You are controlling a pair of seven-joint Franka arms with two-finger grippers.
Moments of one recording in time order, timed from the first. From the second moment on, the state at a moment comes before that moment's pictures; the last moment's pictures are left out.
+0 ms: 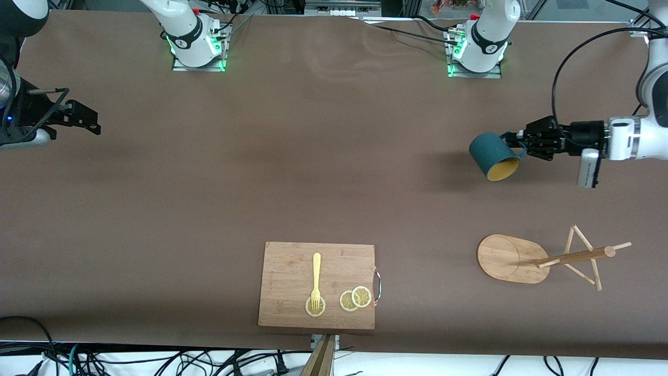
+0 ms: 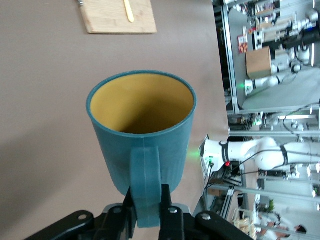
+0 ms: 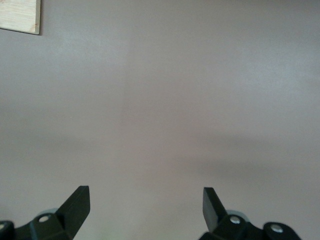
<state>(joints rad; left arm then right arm) 0.15 0.18 0.15 -1.92 -0.88 1.45 0.80 -0.04 -0.01 0.01 -1.72 -0.02 1.66 -0.16</state>
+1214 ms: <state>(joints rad) 0.32 0.42 0.20 -1.87 -1.30 1.36 0.62 -0.04 -0.01 0.01 -1.72 -0.02 1.66 -0.16</state>
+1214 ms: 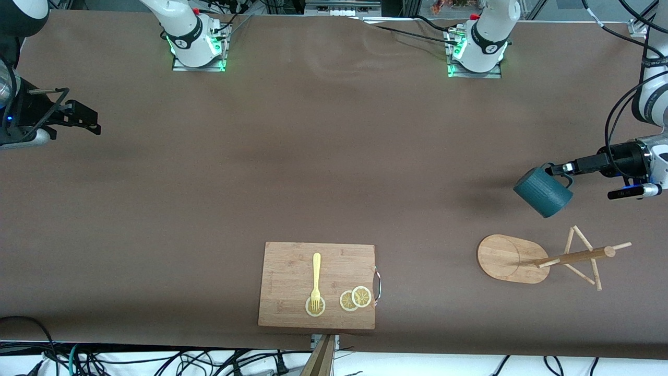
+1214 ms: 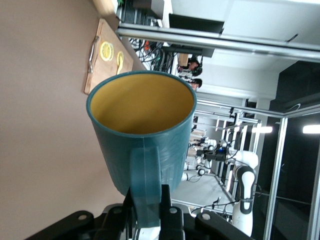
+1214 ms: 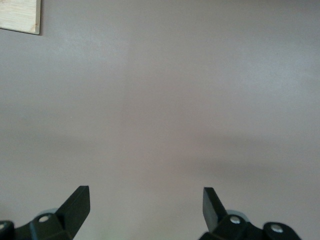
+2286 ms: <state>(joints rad) 0.40 0.65 0.21 -1.74 -1.55 1.21 0.70 -0.04 -0.01 0.01 -1.72 -0.02 1.66 -0.16</state>
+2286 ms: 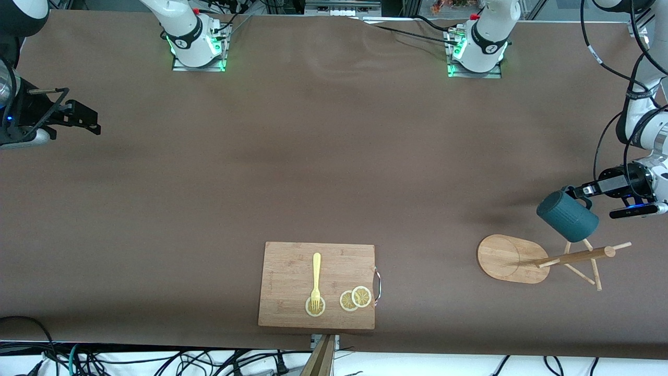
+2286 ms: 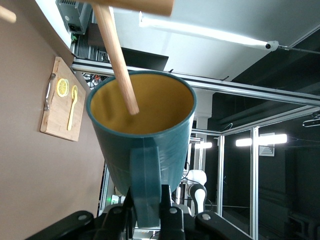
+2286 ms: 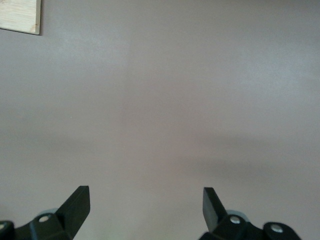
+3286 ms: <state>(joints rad) 0.42 0.76 0.21 -1.72 -1.67 1.18 0.70 -0.04 -0.01 0.02 -1.72 -0.01 1.66 -0.16</state>
